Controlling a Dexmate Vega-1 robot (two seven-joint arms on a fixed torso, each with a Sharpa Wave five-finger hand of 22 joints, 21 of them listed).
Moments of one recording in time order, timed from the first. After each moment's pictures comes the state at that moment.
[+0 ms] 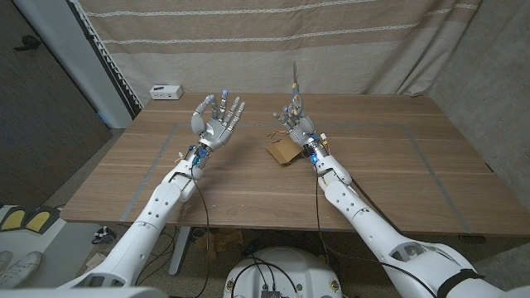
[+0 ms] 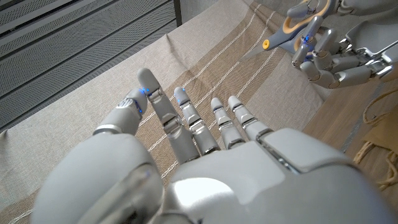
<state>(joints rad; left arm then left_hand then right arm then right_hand) 0.97 0.36 0.13 -1.42 -1.43 0.14 -0.64 0.59 -0.15 0.78 -0.15 0.20 1.18 -0.18 0.41 0.18 0.71 -0.22 0.27 0.35 0.35 -0.04 0.22 0.22 0.22 -0.04 0.40 0.20 -0.78 -0.09 -0.40 -1.11 1.02 0.33 0.55 1.08 0.04 -0.22 -0.09 0.48 0.89 -0.14 1.11 0.74 0.69 -0.11 0.77 1.23 0.91 -0.13 0.98 0.82 0.60 -0.06 0.72 0.52</state>
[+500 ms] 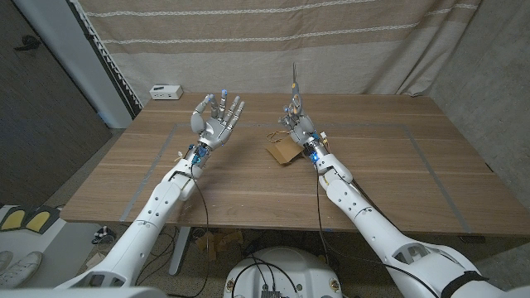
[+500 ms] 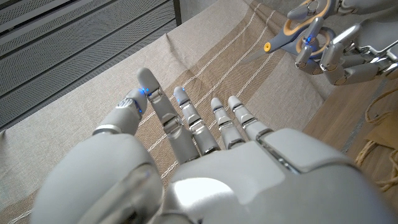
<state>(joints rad) 0.95 0.36 0.13 -1.40 -1.43 0.14 -0.64 0.59 -0.15 0.79 -0.15 0.20 1.19 -0.18 0.40 0.18 0.72 -0.22 0.27 0.35 0.35 -0.04 0.22 0.22 0.22 -0.04 0.40 0.20 -0.81 -0.12 -0.41 -1.19 0.99 0.28 0.45 1.06 0.07 -0.23 -0.07 0.48 0.89 -0.14 1.11 0.74 0.69 -0.11 0.78 1.24 0.93 -0.13 1.29 0.99 0.74 -0.07 1.01 0.72</state>
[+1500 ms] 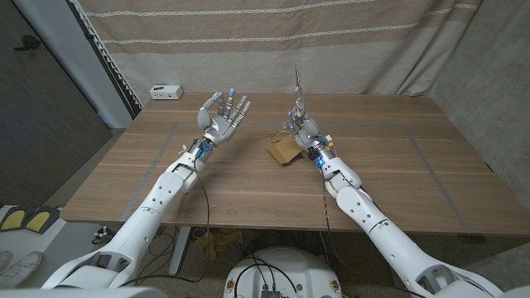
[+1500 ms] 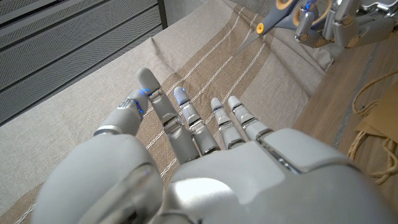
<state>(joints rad) 0.86 0.37 0.17 -1.29 -1.36 0.16 -0.68 0.59 -0.15 0.79 -0.15 0.20 1.18 -0.18 0.38 0.18 0.72 -0.22 0.27 0.35 0.35 -0.04 0.22 0.22 0.22 -0.04 0.39 0.20 -0.93 -0.24 -0.42 -1.46 1.00 0.22 0.28 1.03 0.07 -0.24 -0.06 0.45 0.86 -0.13 1.14 0.74 0.69 -0.11 0.78 1.24 0.89 -0.12 1.30 0.81 0.80 -0.09 1.05 0.60</state>
